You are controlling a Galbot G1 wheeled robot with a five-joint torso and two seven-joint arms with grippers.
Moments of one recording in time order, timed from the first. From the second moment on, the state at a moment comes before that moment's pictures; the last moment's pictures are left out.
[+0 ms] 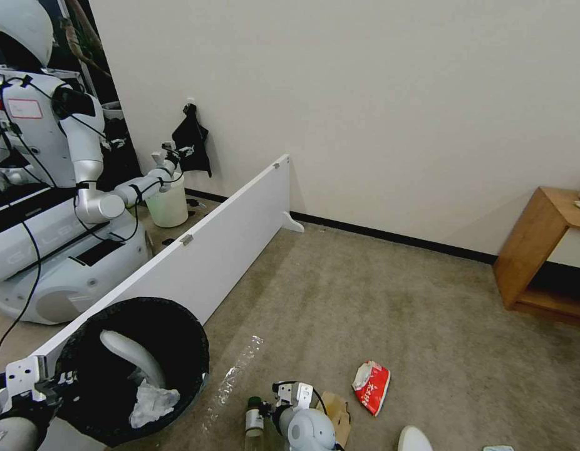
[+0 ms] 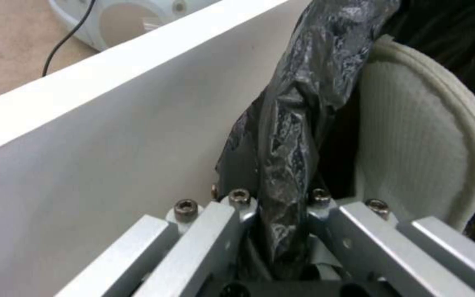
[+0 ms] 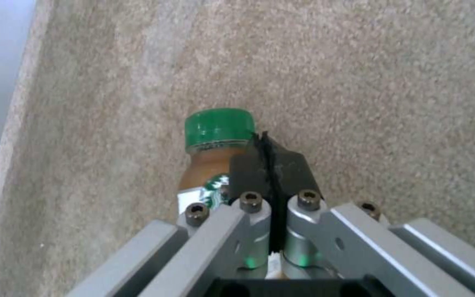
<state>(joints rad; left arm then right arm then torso) 1.73 -1.17 -1.06 -2.40 -0.94 0.74 -0.47 -1.00 1.61 0.01 1.16 0.79 -0.47 0.25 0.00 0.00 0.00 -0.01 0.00</state>
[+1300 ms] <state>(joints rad) 1.72 -1.17 -1.06 -2.39 -0.95 0.74 -0.47 -1.04 1.54 -0.11 1.43 0.85 -0.52 0.42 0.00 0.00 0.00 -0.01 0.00</state>
